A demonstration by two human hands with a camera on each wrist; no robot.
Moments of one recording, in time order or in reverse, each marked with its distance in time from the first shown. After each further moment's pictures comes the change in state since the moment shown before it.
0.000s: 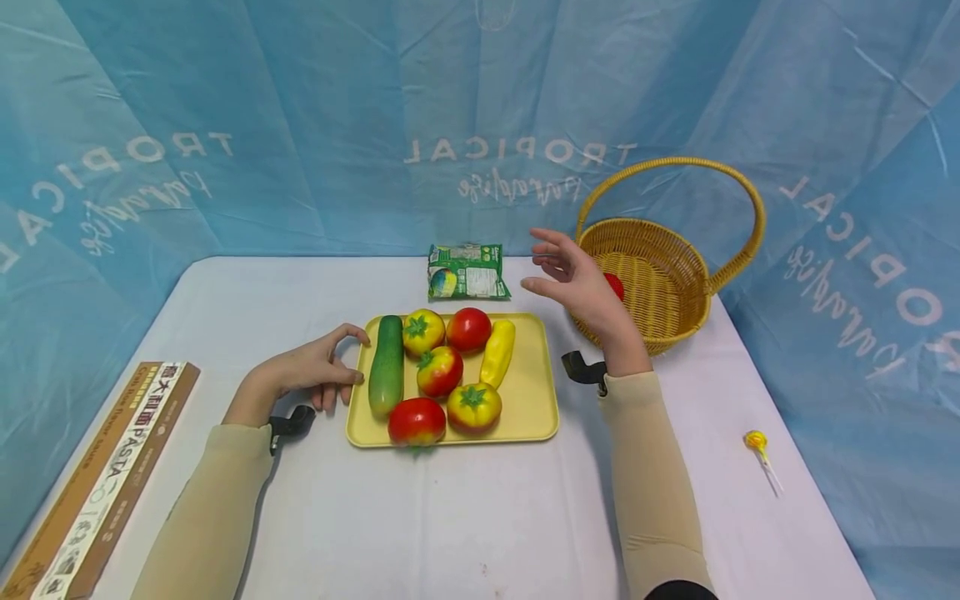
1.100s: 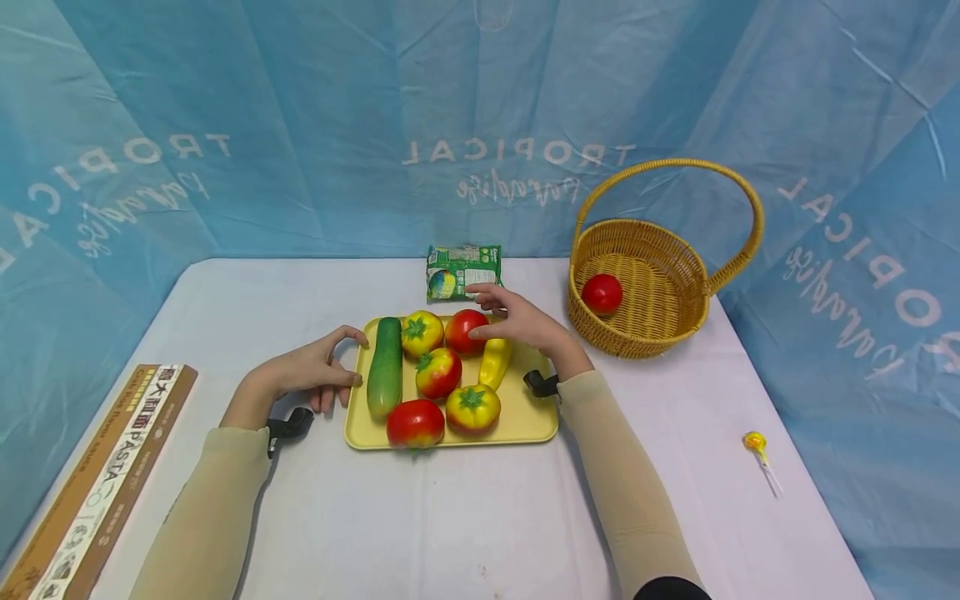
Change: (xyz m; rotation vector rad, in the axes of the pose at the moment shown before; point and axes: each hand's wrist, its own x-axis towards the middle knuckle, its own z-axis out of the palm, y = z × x) left_hand -0.002 0.002 0.000 -0.024 -0.011 -0.010; right_hand 0.036 0.061 0.066 -0.153 -0.355 0.058
